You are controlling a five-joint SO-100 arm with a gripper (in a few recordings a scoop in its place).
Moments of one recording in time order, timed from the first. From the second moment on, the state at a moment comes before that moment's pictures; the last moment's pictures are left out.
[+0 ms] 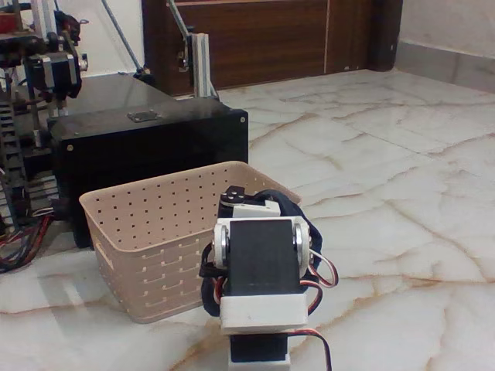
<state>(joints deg) -2.8 138.3 176.7 -34.7 -81.0</state>
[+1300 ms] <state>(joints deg) -11.3 94.1 99.3 20.7 -36.7</state>
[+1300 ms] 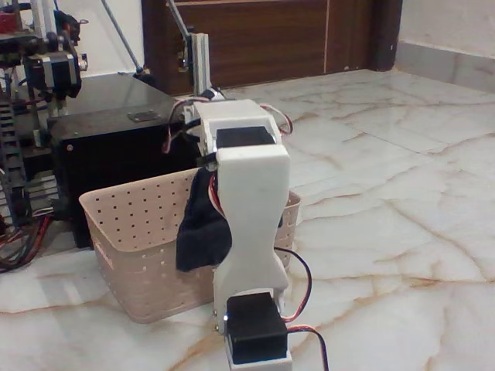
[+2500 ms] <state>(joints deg) -5.0 135.9 166.3 -23.3 -82.8</state>
